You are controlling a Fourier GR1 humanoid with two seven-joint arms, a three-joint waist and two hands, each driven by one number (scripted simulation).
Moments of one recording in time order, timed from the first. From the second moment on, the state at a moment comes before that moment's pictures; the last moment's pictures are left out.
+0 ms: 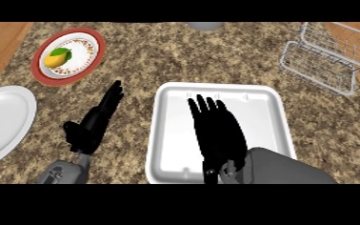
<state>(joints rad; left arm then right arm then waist) -0.13 0.29 -0.29 -1.34 0.24 0.09 -0.12 -0.70 -0.38 0.95 -1.72 0.31 0.19 1.21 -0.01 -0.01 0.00</state>
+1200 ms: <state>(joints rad) -0.14 0.27 -0.22 -1.32 0.20 0.03 -0.13 -0.38 -0.31 0.87 -1.60 0.58 0.19 1.08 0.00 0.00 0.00</state>
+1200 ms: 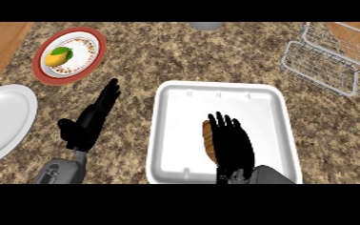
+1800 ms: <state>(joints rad) -0.14 0.22 -0.19 -1.34 0.15 0.01 -0.09 -0.33 -0.19 0.77 -1.51 0.75 0.16 0.92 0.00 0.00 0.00</state>
